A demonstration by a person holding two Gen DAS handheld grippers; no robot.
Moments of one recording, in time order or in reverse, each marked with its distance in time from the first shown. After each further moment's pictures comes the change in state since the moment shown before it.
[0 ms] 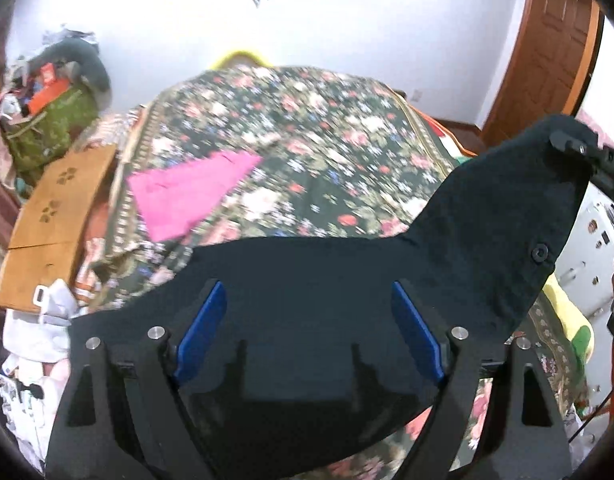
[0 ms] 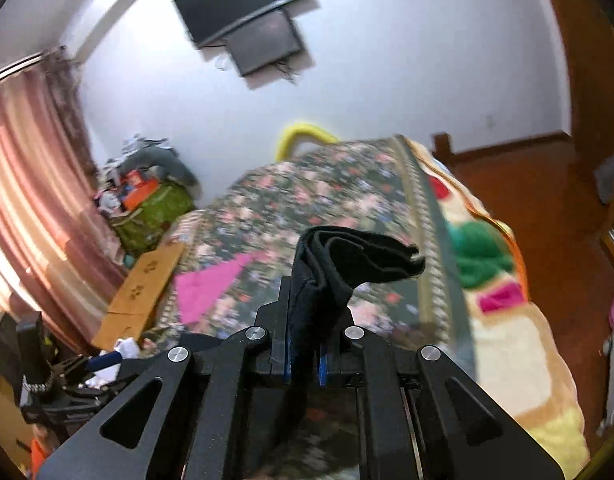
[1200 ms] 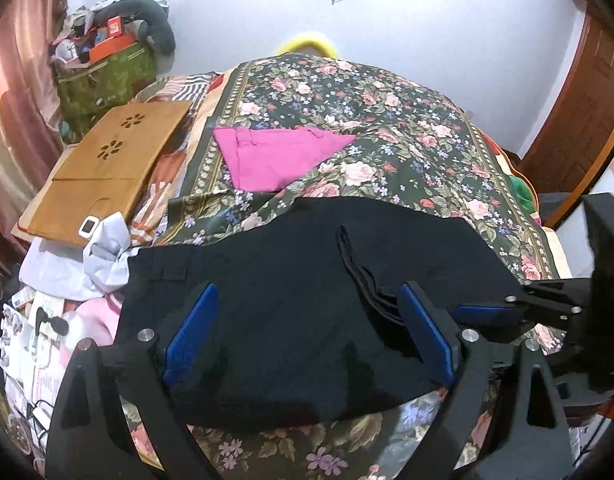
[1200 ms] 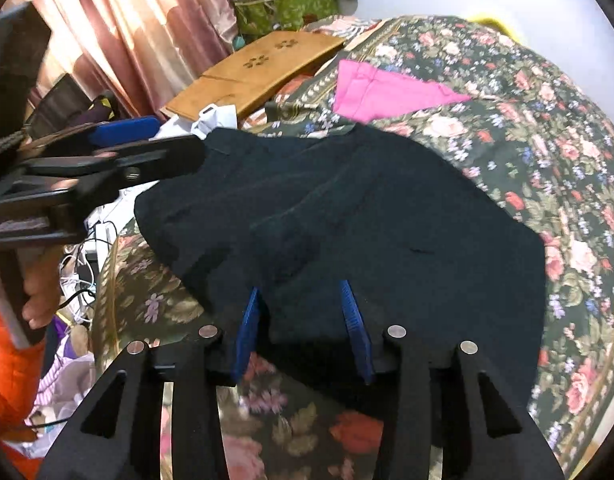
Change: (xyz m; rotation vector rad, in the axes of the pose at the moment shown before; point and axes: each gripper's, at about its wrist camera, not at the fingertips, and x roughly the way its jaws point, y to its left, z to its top) left arm -0.033 0.087 -0.054 -0.170 0.017 0.095; right arm 0.107 0.171 -0.143 -0.509 0.581 0.250
